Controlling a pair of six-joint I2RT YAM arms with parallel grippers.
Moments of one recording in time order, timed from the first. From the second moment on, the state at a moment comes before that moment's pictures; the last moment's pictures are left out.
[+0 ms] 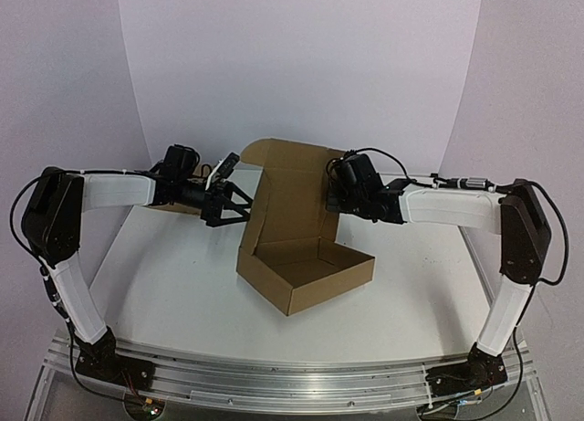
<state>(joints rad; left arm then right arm) -0.40 1.79 1.21 -0.07 1.24 0.21 0.75 1.83 1.35 -0.18 0.45 0.57</state>
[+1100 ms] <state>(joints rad) -0.89 1.65 1.16 0.11 0.49 0.07 0.85 1.86 1.39 -0.26 0.73 1.12</state>
